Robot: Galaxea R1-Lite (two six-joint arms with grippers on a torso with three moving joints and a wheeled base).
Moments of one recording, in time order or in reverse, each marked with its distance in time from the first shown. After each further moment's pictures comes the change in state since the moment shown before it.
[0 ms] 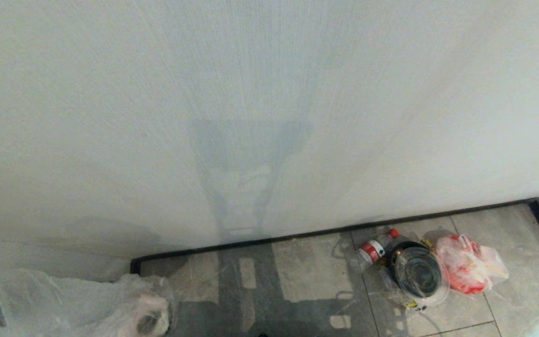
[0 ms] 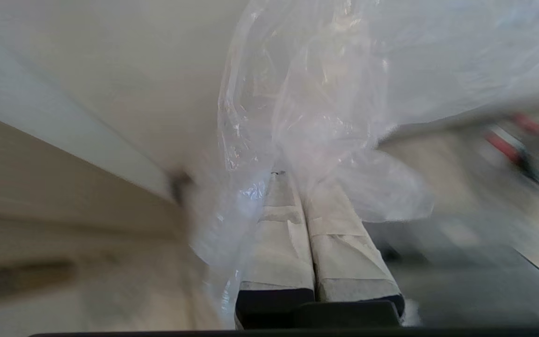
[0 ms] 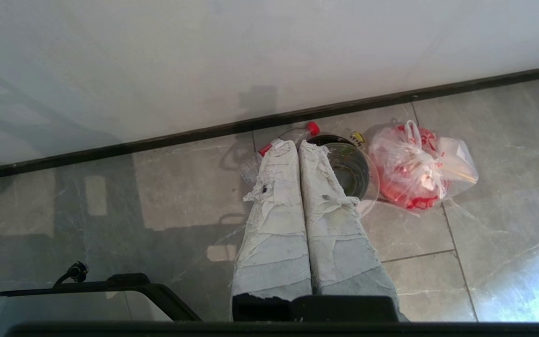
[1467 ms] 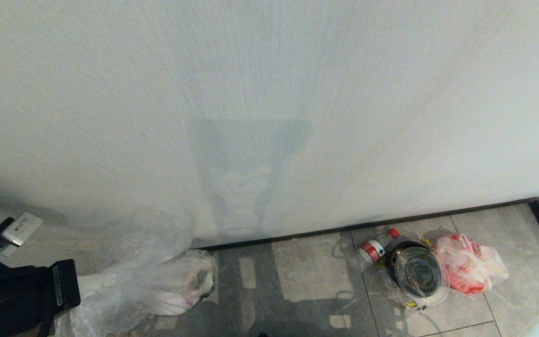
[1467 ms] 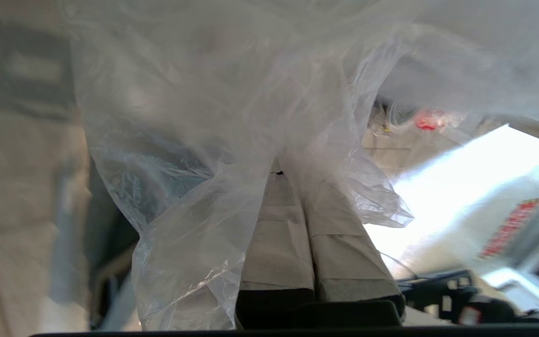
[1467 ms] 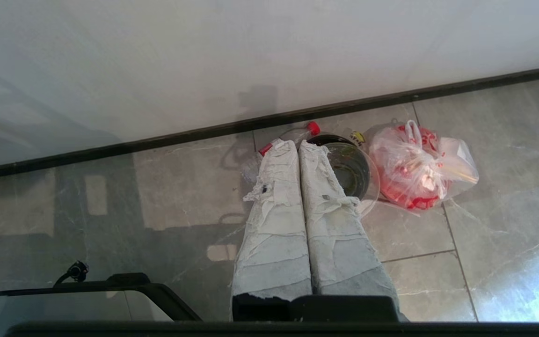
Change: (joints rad) left arm -0.017 1.065 -0.200 -0.234 -0.291 -0.472; right arm 0.001 0.000 0.000 0.000 0.000 0.000
